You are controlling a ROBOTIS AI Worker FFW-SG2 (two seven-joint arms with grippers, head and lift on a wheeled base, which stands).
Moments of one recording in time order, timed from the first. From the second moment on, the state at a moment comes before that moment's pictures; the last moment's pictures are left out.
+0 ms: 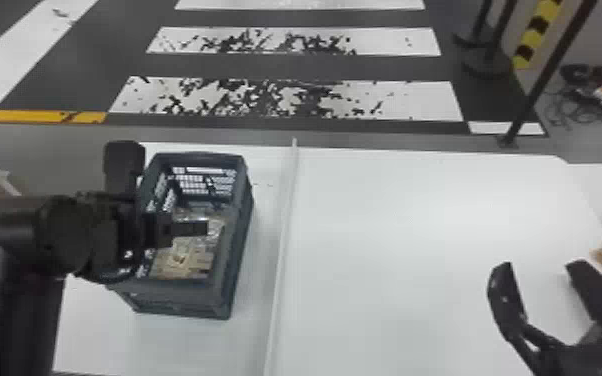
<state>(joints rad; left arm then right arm) -0.06 0.21 0.12 -1.93 0.30 1.44 0.00 0.67 -0.11 -0.03 -1.70 -0.28 -0.70 0.22</state>
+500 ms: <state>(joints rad) -0.20 0.23 0.06 -1.74 0.27 1.48 -0.02 0.68 -0.12 -0.03 -1.69 -0.29 -0.73 0.22</state>
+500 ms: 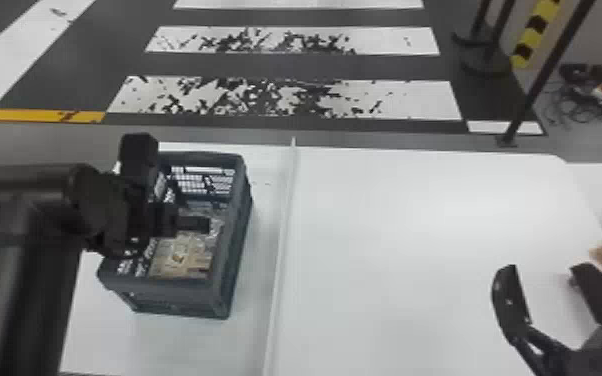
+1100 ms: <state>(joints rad) -0.25 0.22 -0.01 -1.55 0.25 1.37 -0.05 0.67 -0.13 -0.02 -1.67 -0.29 -0.75 0.22</state>
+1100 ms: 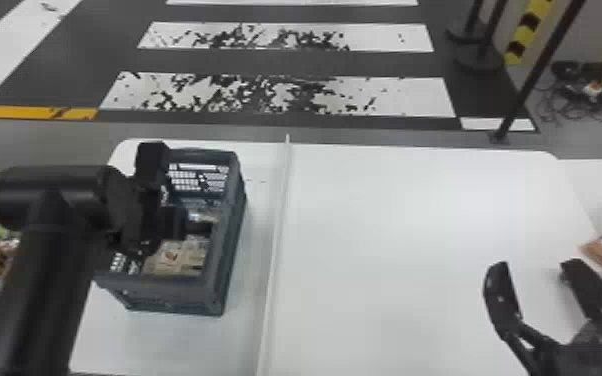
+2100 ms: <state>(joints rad) -0.20 0.22 -0.01 -1.48 0.20 1.23 -0.04 0.70 -0.14 -0.02 -1.65 -0.30 -0.86 0.22</state>
